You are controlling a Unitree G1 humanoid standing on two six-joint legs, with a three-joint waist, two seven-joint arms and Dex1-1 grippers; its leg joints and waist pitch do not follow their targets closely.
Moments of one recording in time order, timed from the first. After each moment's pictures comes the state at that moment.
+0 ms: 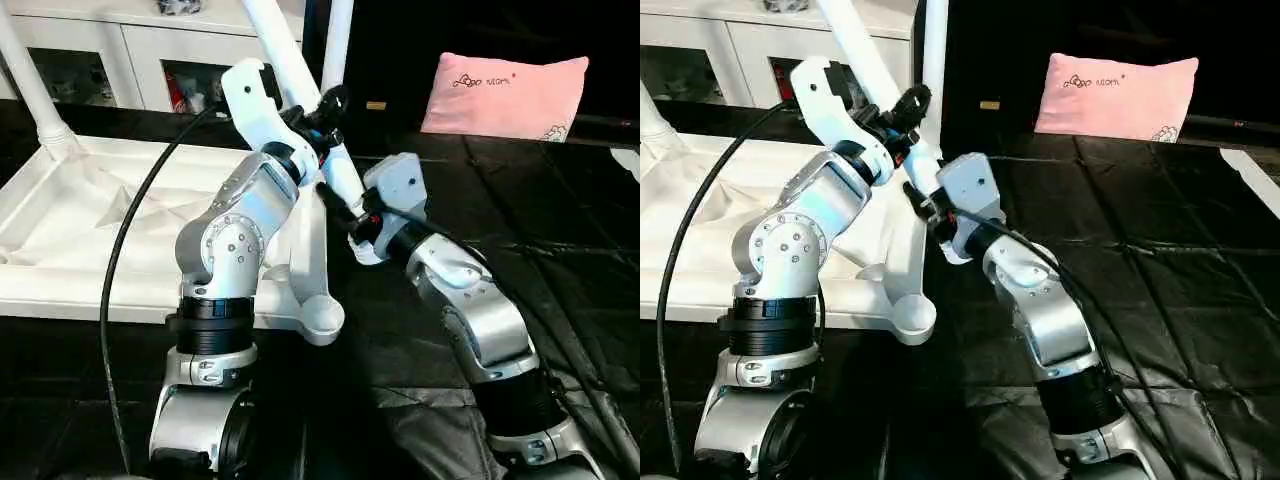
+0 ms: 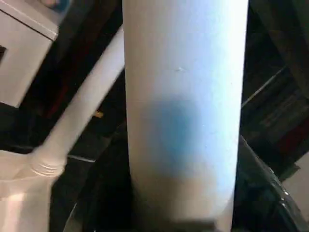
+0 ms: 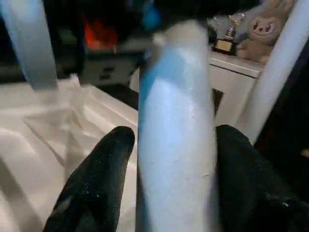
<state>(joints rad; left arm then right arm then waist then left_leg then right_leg) -0.80 -0.10 0.19 0.09 -0.53 0.59 0.03 -0.46 -0.10 0.16 -0.05 0.19 0.32 0.40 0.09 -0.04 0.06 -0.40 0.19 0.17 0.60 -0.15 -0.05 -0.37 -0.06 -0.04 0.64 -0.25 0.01</state>
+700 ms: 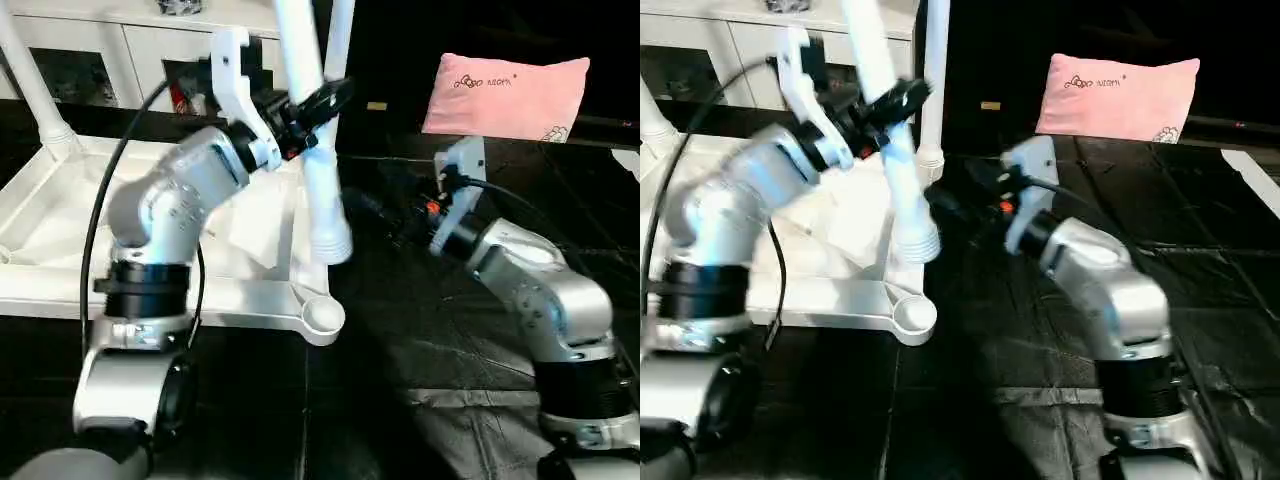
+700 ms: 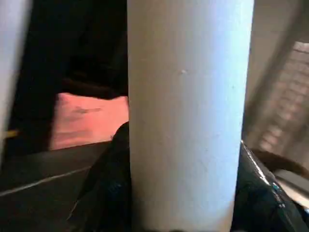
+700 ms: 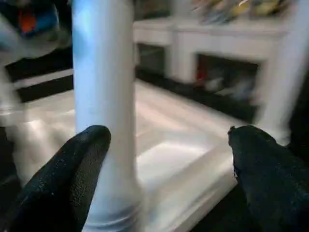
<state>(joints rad) -0.87 0.23 0.12 0.14 -0.68 0.74 -0.60 -0.49 -0.30 -0.01 -0.06 0.53 0.65 0.69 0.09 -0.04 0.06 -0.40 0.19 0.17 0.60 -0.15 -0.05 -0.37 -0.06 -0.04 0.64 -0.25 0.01</state>
